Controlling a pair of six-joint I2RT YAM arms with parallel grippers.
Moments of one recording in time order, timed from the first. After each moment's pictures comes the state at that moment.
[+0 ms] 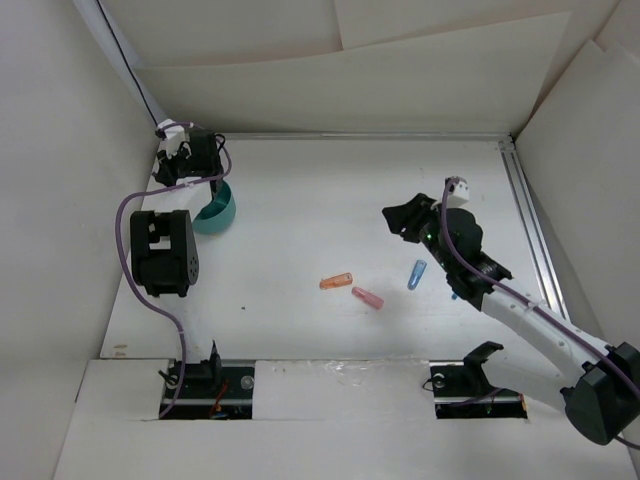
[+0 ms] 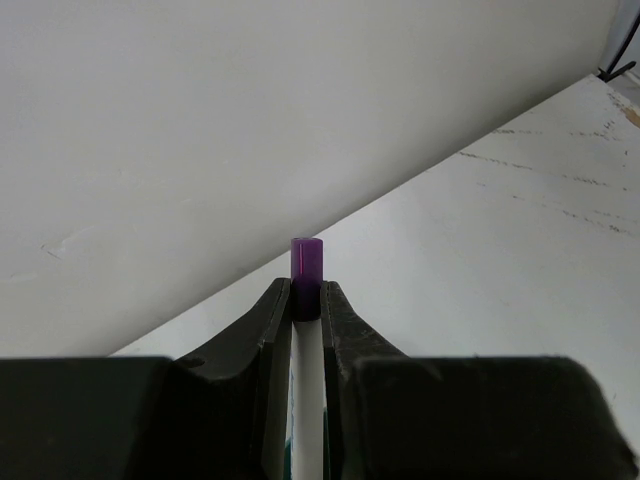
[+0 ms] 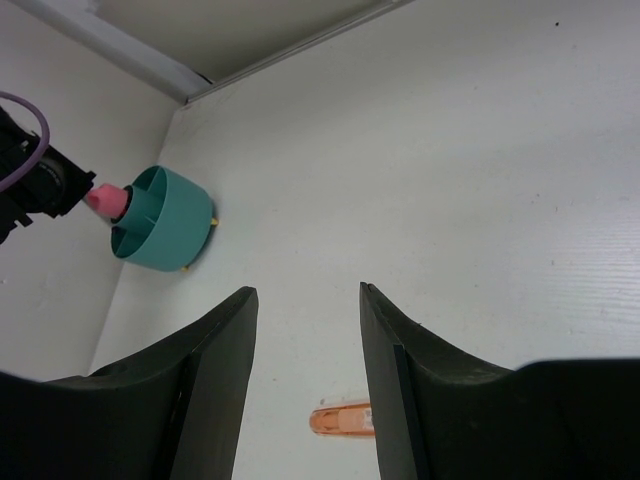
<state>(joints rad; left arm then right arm) 0.00 1.94 1.40 0.03 -1.10 -0.23 0.54 1.01 0.69 0.15 0.16 0.69</state>
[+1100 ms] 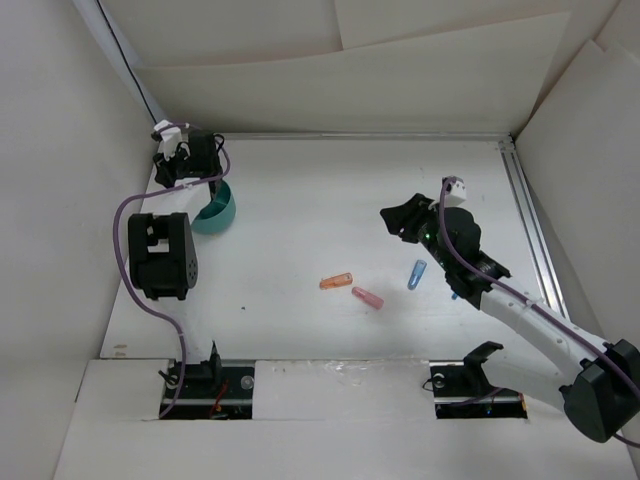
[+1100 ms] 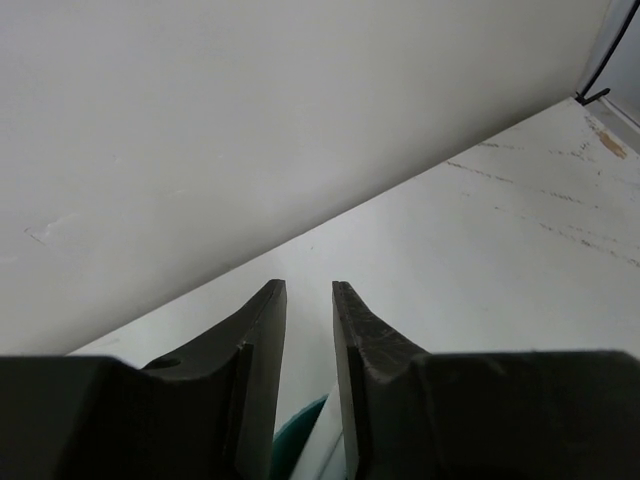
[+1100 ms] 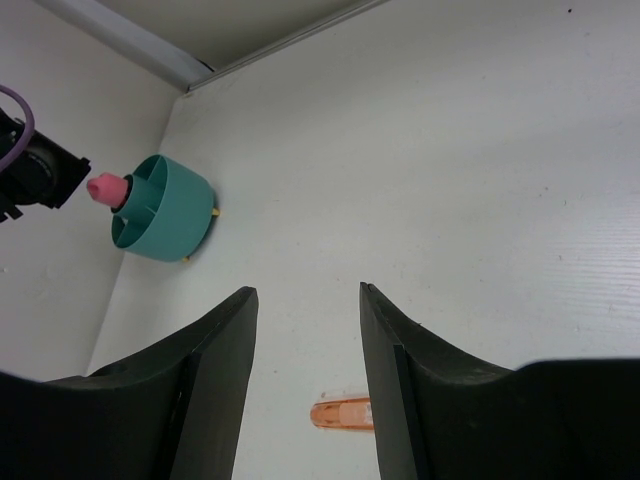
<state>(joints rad) 0.00 1.91 1.39 0.02 -1.10 -0.32 0.54 1.03 0.69 0.15 0.14 0.69</state>
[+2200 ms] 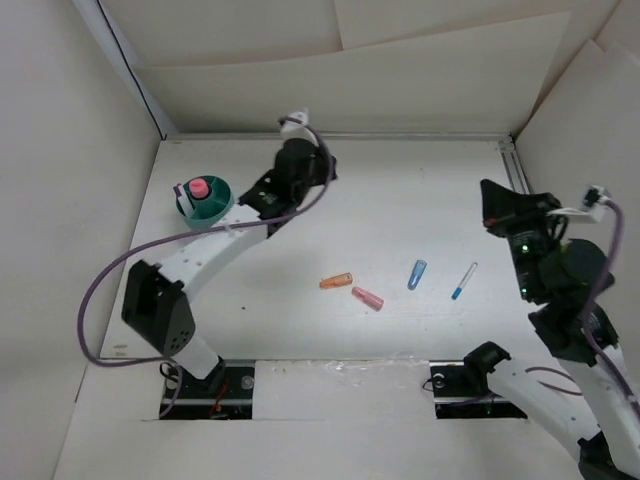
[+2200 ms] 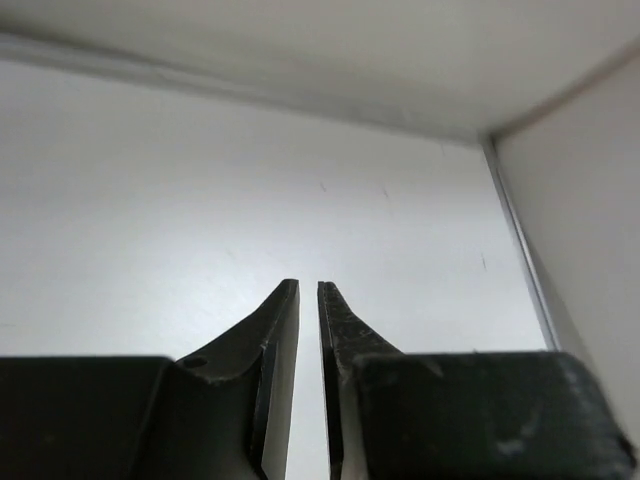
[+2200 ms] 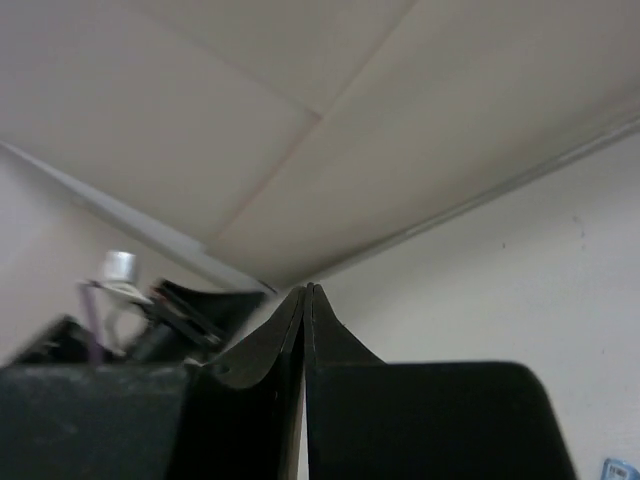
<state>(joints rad) -0.60 1.50 1.37 -0.08 -0.31 -0.58 0.53 0.61 0.98 -0.20 0.44 0.68</state>
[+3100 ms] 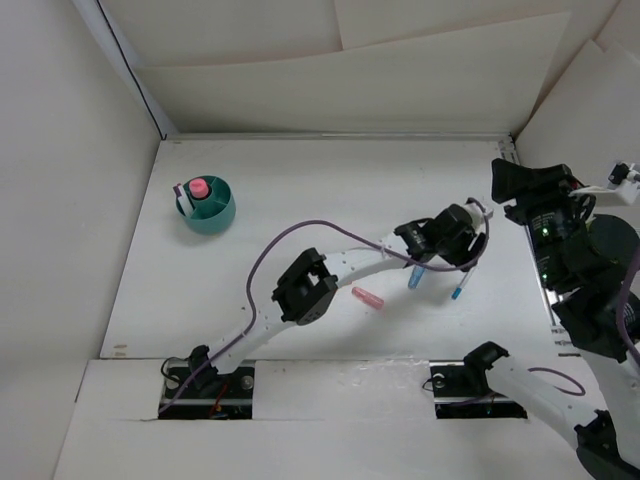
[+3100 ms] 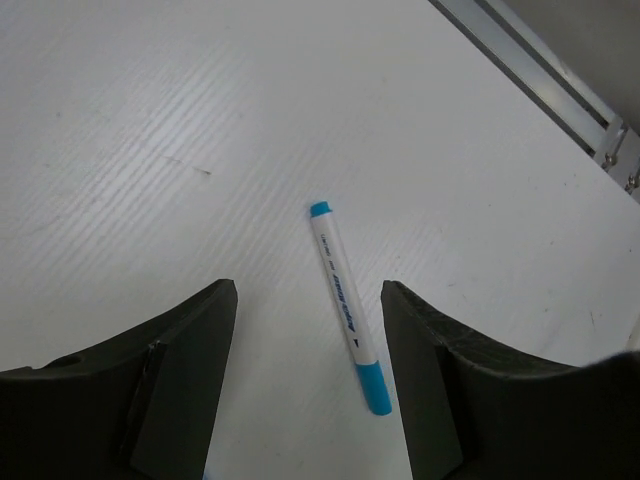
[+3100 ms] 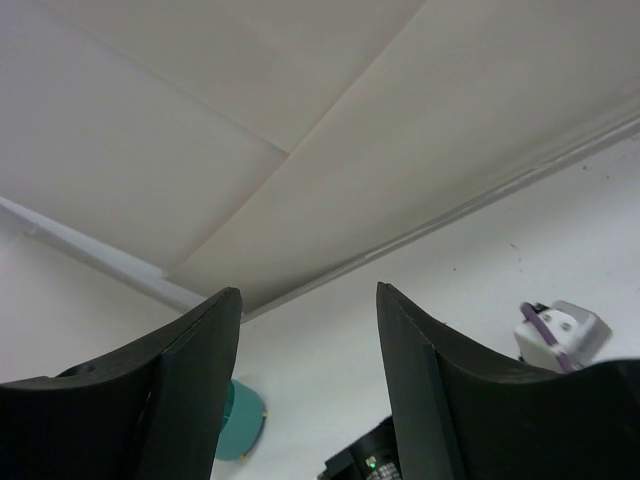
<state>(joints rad) -1.09 2.57 2.35 -0.34 0.10 -0.34 0.52 0.71 1.34 -0.46 0.55 0.61</state>
